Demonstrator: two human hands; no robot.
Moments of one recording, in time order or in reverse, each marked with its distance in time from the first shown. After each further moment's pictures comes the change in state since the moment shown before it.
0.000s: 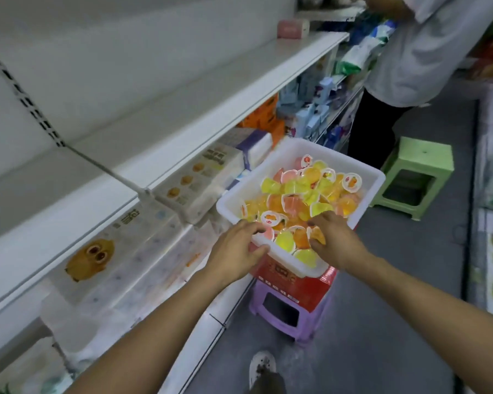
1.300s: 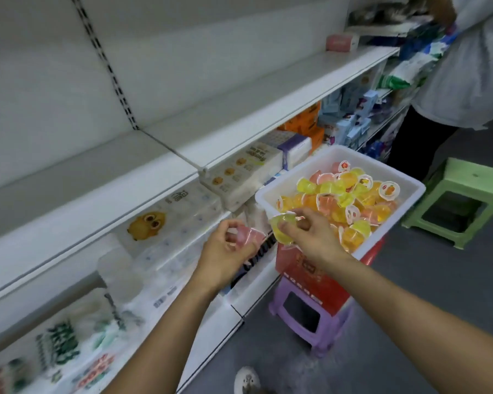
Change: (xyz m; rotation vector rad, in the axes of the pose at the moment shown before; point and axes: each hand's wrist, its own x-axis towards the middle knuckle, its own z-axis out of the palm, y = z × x) left_hand -0.094 0.009 -0.040 -0.716 0.292 -0.427; right_hand -0.026 -0.116 -0.002 0.913 0.009 0.075
